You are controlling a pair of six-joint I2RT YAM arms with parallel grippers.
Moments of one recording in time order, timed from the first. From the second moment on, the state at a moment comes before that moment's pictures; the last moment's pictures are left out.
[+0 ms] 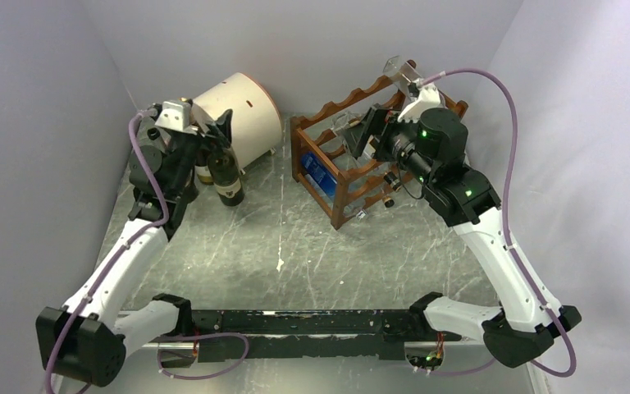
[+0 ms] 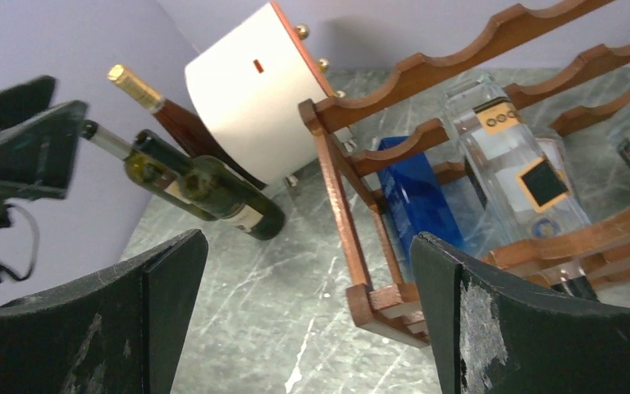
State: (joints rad) left arm -0.23 1.07 0.86 0.53 0.05 -0.04; right arm 0.54 1.13 1.48 -0.53 0.06 0.44
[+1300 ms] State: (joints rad) left arm -0.69 1.08 0.84 0.50 -0.04 0.34; right arm 0.32 1.94 1.98 -0.28 0.77 -0.77
